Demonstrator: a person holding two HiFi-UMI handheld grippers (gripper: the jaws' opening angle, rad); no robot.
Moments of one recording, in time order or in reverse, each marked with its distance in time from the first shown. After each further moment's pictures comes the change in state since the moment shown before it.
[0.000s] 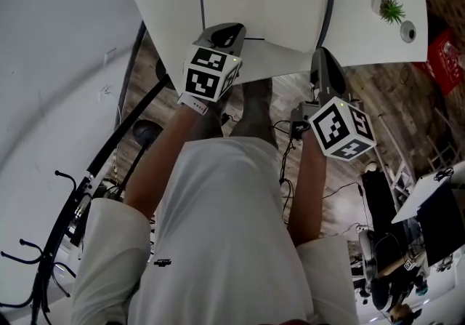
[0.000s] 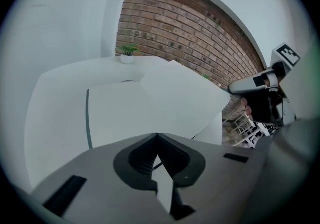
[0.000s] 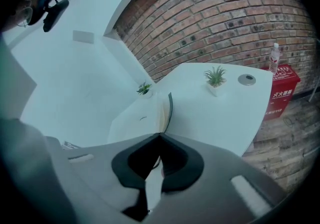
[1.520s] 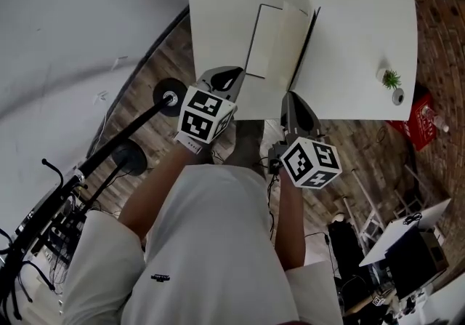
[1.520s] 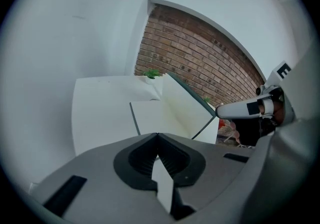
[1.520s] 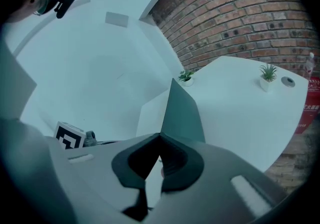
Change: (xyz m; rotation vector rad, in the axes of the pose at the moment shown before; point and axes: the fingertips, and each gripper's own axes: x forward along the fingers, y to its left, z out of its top) left arm -0.115 0.059 -0.006 -0.128 -0.160 0.036; right arm 0.011 0.146 -0.061 -0.188 0.099 0.207
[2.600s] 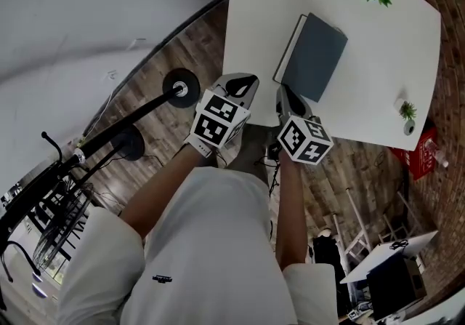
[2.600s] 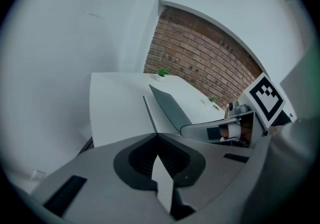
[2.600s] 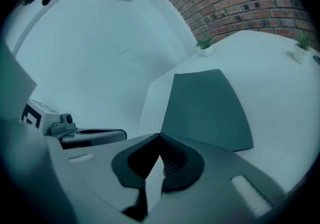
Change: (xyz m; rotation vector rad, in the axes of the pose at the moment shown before) left arm -0.024 0.030 -0.032 -0.063 0.000 0.057; right arm 0.090 0.025 -0.078 -0.048 0.195 0.103
